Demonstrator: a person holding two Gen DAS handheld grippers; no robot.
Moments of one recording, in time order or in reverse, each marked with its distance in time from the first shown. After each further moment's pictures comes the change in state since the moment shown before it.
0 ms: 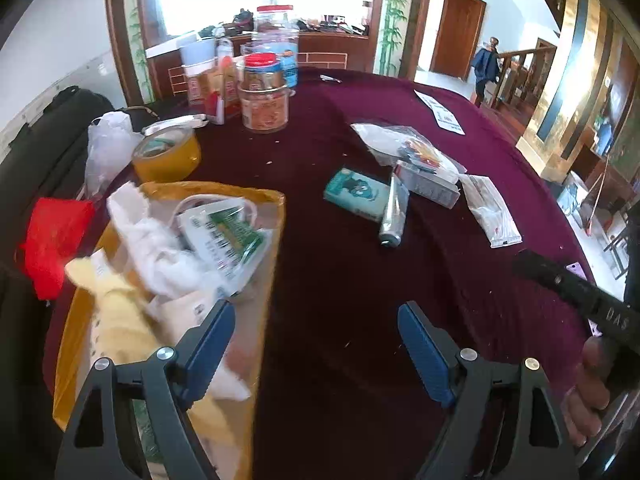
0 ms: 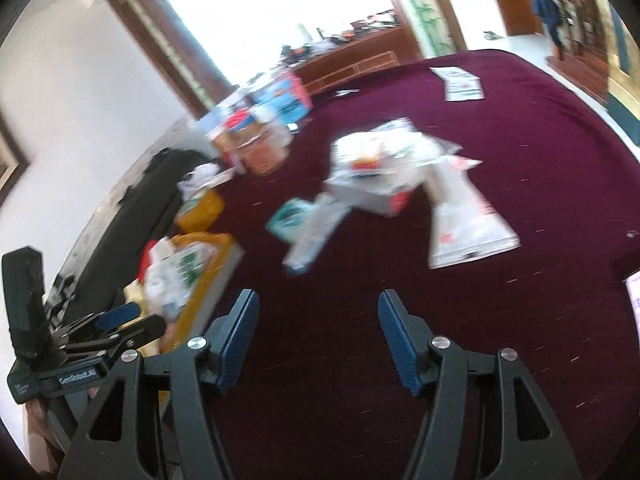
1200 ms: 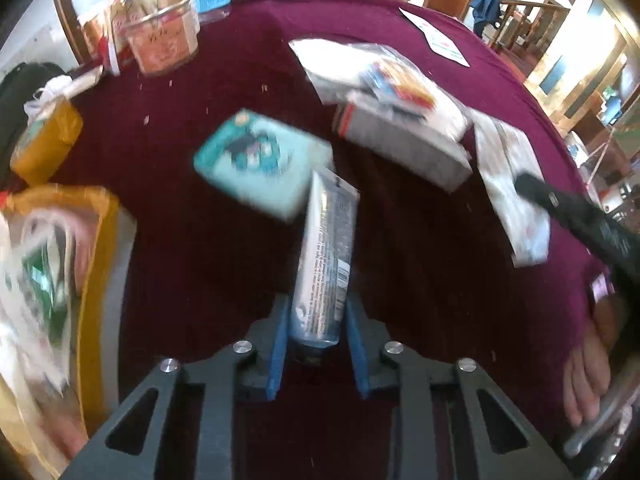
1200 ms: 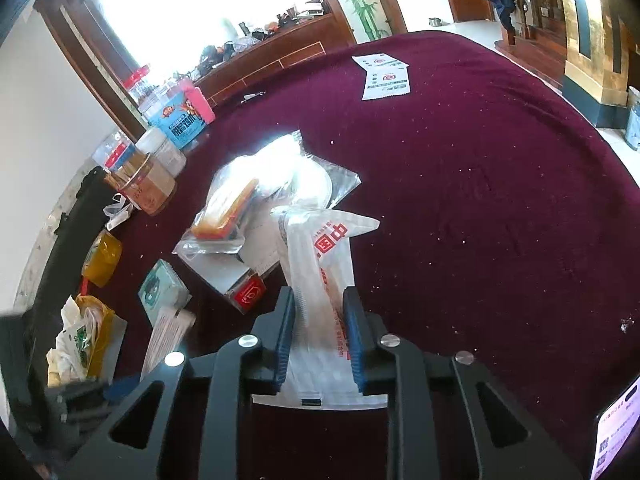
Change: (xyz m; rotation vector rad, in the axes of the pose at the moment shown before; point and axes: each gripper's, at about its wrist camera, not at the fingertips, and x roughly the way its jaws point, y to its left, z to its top) left arm 0.140 -0.076 0.051 0.025 0.282 -0.044; right arm 0.073 -0.091 0.070 0.084 0.032 -0.181
